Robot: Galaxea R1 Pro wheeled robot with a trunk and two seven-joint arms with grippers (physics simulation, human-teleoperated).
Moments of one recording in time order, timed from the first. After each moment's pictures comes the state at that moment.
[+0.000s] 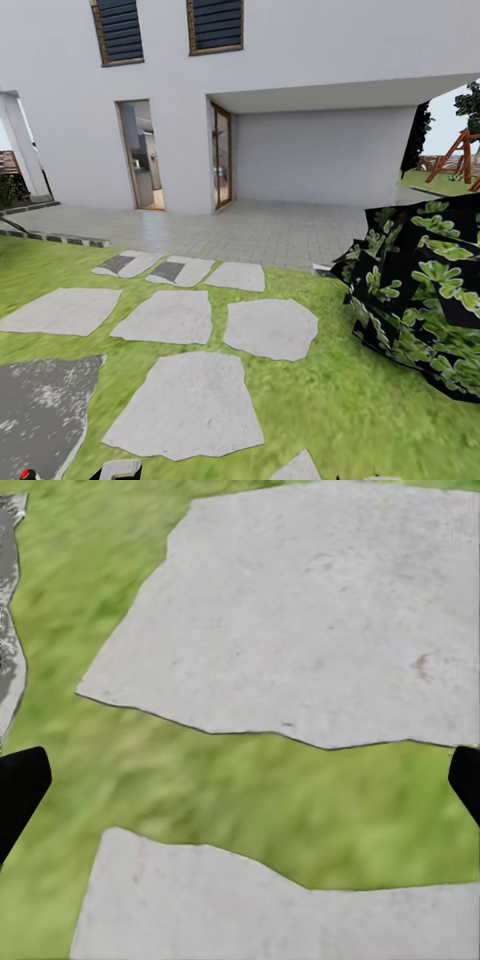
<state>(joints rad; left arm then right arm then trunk) -0.25 0.10 0.07 -0.34 0.00 -0.32 0.01 -0.04 -0.08 -0.03 -0.66 0.04 -0.32 -0.03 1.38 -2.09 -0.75</state>
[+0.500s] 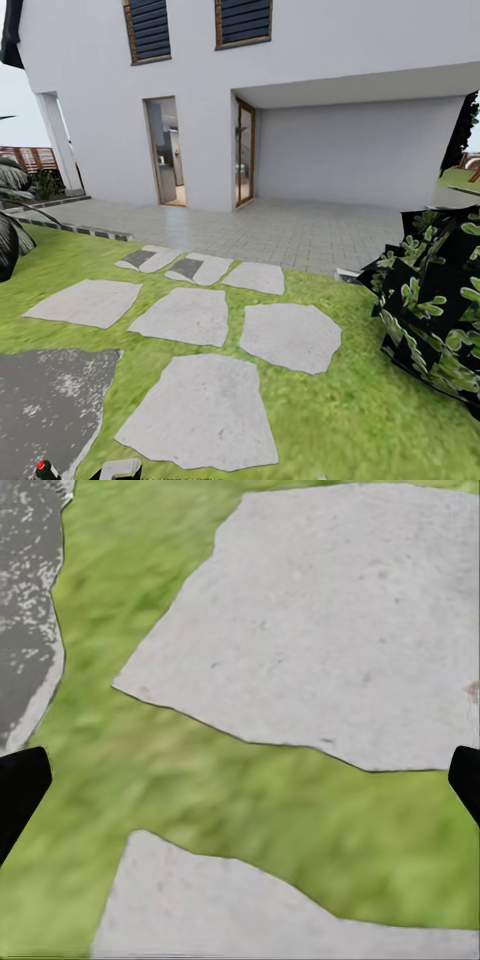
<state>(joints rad) -0.25 0.10 0.07 -0.34 0.00 -0.32 0.01 -0.04 -0.08 -0.01 -0.62 0.04 -0.32 -0.03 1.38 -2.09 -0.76</state>
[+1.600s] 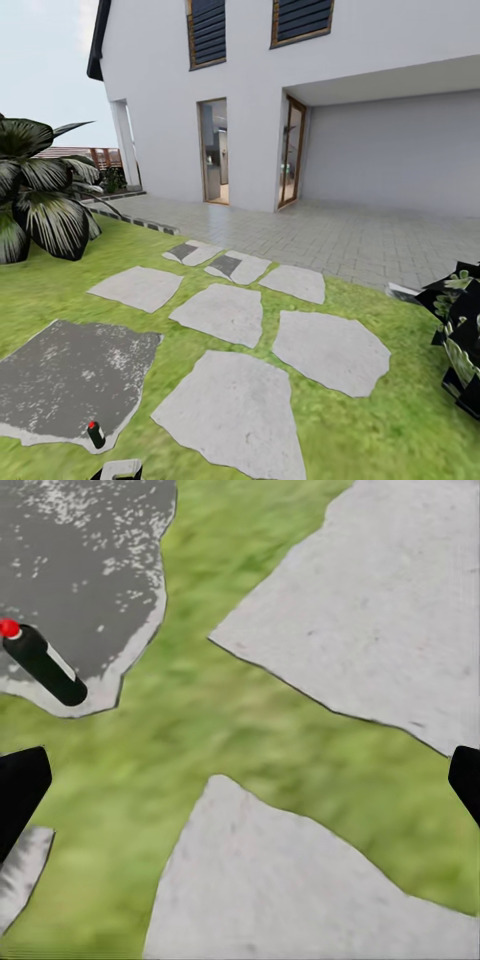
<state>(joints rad) -0.25 0.10 0.07 -0.34 0.00 -0.32 0.01 -0.04 -0.08 -0.01 -0.62 0.04 -0.32 -0.03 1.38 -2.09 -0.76</state>
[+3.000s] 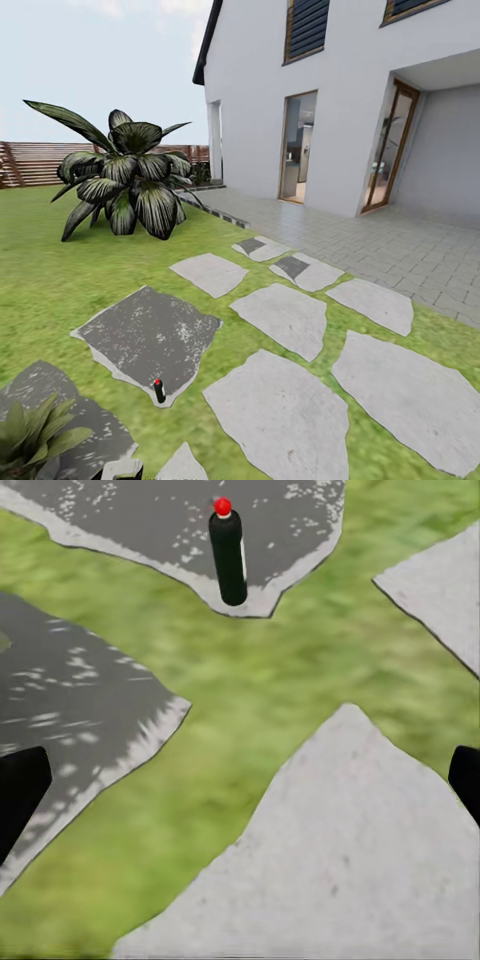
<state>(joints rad) -0.25 0.09 0.07 -0.34 0.00 -0.32 0.01 -0.04 -0.08 -0.01 -0.62 0.04 -0.32 -0.03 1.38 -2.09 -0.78</state>
